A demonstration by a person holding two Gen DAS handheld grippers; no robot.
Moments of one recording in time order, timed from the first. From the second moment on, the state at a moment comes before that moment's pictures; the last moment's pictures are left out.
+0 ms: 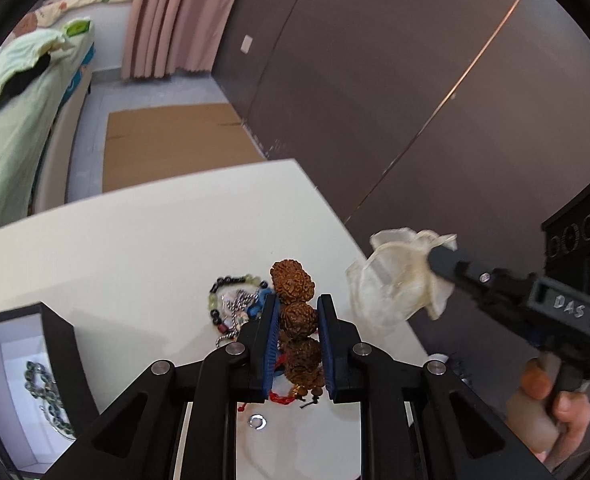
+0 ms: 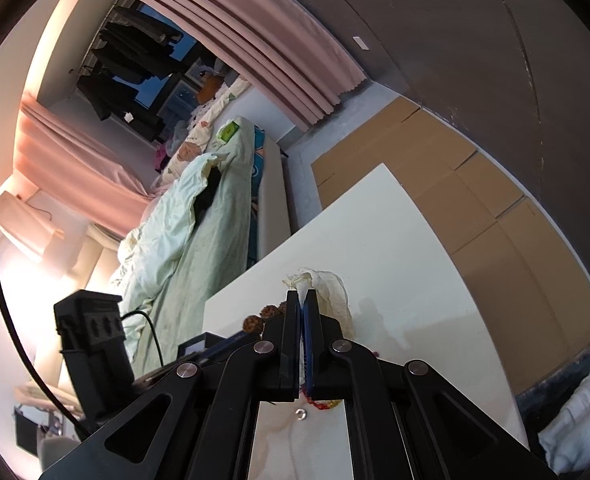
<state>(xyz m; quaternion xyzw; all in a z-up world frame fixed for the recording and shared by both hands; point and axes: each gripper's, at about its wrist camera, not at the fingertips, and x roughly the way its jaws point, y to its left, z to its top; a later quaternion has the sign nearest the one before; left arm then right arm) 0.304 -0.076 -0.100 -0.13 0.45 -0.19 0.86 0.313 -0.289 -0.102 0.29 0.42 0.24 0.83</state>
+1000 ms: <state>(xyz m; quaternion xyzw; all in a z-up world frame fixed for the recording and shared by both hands) 0.241 0.077 -0.043 -0.21 0.35 -0.12 0.91 0.300 -0.157 -0.080 0.26 0.39 0.36 0.81</state>
